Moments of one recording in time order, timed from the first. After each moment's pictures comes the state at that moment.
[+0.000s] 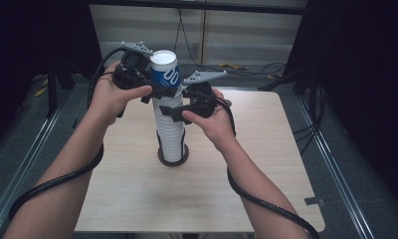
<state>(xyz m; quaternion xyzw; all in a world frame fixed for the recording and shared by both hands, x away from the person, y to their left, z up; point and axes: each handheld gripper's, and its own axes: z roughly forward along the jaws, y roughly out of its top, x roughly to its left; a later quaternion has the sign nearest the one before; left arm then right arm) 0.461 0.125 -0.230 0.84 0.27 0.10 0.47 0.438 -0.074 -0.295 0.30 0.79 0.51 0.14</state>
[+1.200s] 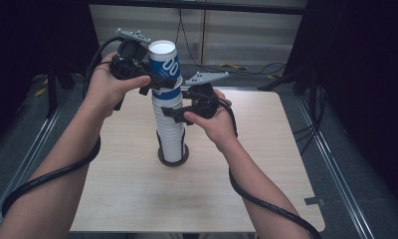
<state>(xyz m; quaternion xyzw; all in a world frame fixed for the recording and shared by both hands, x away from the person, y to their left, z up) 0.462 0.126 -0.208 0.83 0.27 0.10 0.47 0.435 -0.077 -0.296 0.29 0.79 0.51 0.14</state>
